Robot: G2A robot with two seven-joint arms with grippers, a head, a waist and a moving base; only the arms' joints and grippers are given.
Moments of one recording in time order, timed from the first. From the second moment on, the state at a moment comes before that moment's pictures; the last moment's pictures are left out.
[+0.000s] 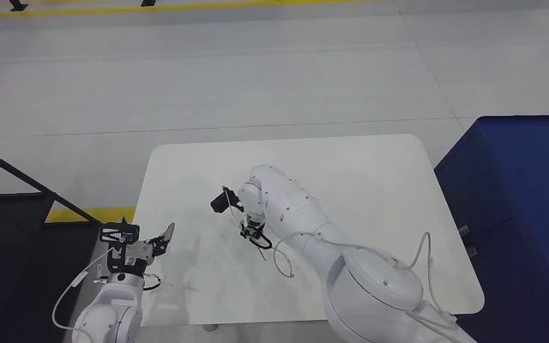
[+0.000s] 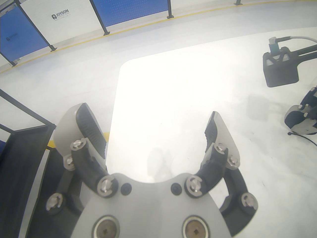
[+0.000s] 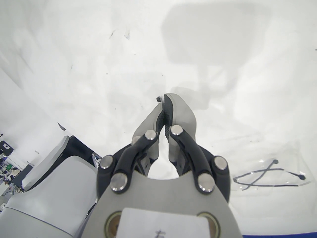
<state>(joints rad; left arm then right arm) 1.73 -1.15 -1.60 -1.80 1.33 0.00 0.00 -0.29 -1.96 0.44 -0.17 -0.62 -0.34 1.16</state>
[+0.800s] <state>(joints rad) 1.73 -1.15 -1.60 -1.80 1.33 0.00 0.00 -0.31 -1.96 0.38 -0.34 -0.79 -0.37 1.10</state>
